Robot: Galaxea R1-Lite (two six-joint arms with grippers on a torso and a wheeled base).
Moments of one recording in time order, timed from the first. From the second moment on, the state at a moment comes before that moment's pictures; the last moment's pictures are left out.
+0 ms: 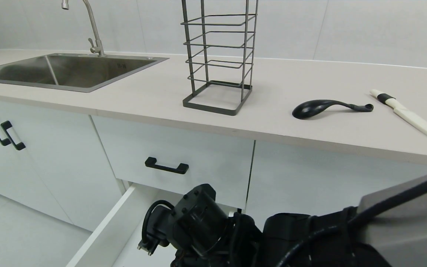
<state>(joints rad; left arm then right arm) 0.00 0.00 0.00 0.00 -0.04 0.01 1.14 2.14 -1.19 -0.16 0.02 -0.08</state>
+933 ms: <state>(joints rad) 0.00 0.00 0.00 0.00 -0.04 0.01 1.15 1.83 -0.64 -0.60 -0.09 -0.03</state>
